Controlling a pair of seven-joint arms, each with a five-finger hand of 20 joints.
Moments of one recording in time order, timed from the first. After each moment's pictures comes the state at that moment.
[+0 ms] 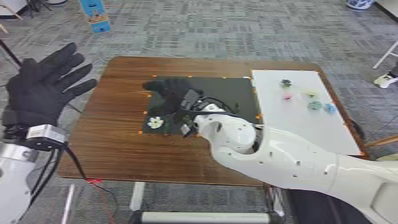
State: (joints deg) left arm 123.3 -51.0 -112.2 -123.9 32.6 -5.1 9.4; right arm -40.5 -60.5 10.8 -95.2 -116.5 21.7 19.1
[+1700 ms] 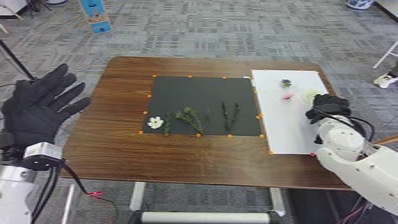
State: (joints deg) left arm 129.9 -57.0 -114.1 -125.9 32.9 -3.5 9.8; right arm -63.7 -33.8 38.6 -86.5 -124.2 4.1 43.8
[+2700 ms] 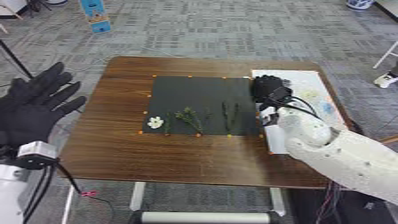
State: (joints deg) left arm 130.3 -55.7 -115.9 -126.0 32.9 -3.7 8.8; right arm -44.2 -42.1 16.0 -85.5 -116.0 22.7 20.3
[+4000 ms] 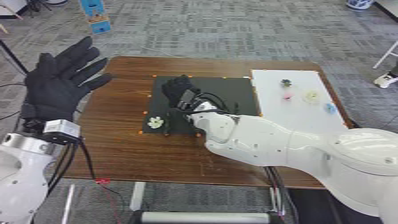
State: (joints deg) left arm 116.7 -50.6 -105.4 -122.4 33.2 -5.8 10.4; right arm -27.3 -77.7 -12.9 -60.5 -116.7 36.7 19.9
